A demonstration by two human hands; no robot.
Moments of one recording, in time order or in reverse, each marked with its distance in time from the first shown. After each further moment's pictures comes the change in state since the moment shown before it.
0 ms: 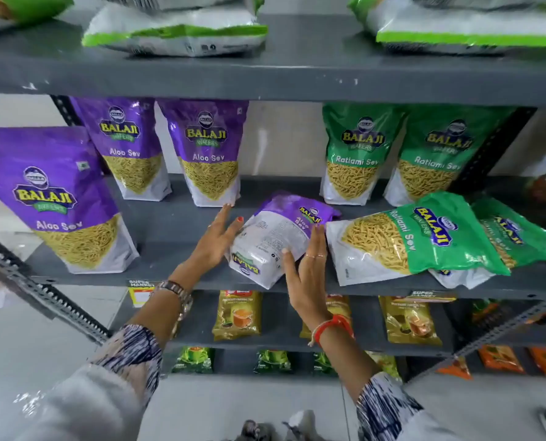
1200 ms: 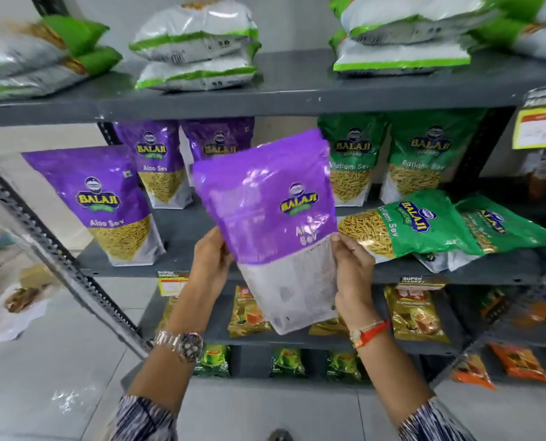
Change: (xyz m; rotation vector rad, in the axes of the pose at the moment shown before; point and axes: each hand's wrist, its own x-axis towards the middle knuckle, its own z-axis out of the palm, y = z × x) left_hand -0.123 0.067 -0.001 -0.924 0.291 -0.076; right_hand -0.033 -0.069 -0.093 0.724 0.266 0.431
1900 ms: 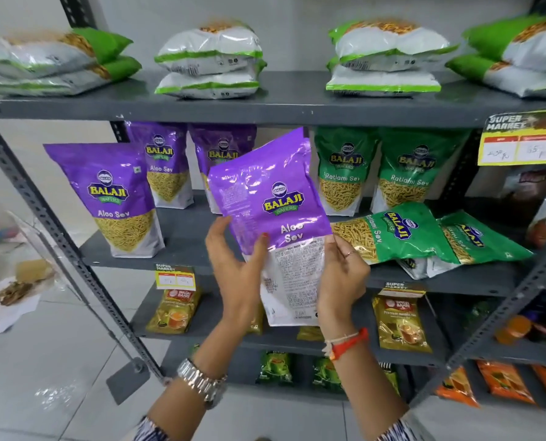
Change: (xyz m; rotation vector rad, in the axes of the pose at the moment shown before) left_hand -0.101 -0.005 0.051 0.341 0.228 0.487; right_hand -0.053 -0.030 -0.004 -0.193 0.198 -0.255
